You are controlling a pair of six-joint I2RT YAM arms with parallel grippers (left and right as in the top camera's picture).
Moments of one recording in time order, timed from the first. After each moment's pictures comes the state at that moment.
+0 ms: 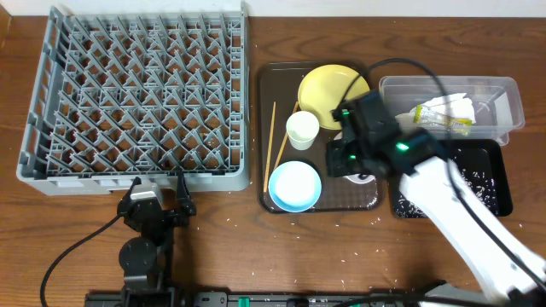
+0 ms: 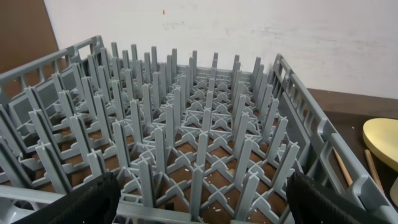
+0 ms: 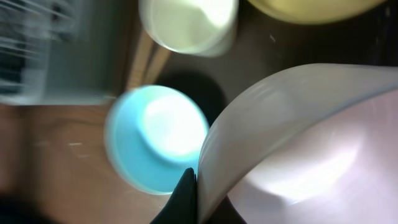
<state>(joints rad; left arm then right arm) 0.04 0.02 0.04 -0.15 -0.06 -0.09 0.51 1.48 1.19 -0.89 -0.12 0.37</state>
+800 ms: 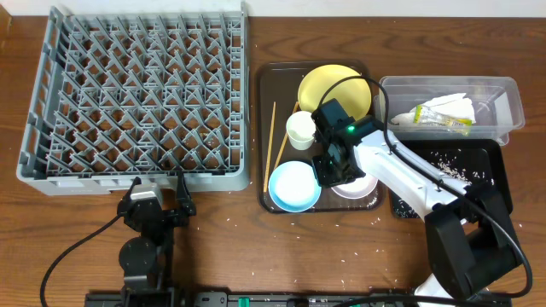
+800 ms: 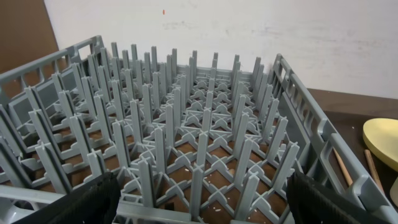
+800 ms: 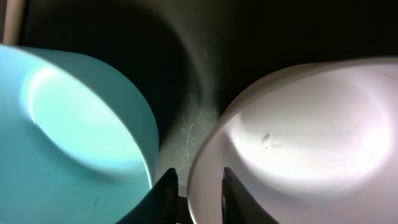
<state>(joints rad) 0.04 0.02 0.04 -0.15 -0.06 -0.09 0.53 1.80 1.19 -0.89 -0.10 0.31</state>
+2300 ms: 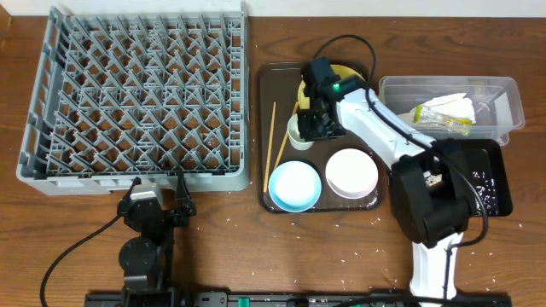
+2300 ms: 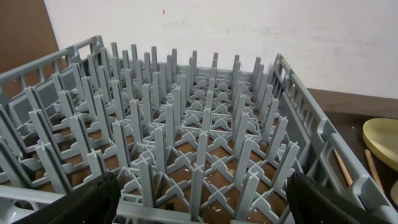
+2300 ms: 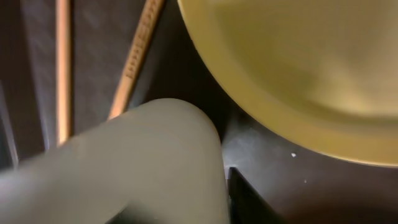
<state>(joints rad) 0.04 0.02 0.04 -0.15 -0.06 -0.09 0.47 2.12 1.61 -0.86 -0.12 0.39</state>
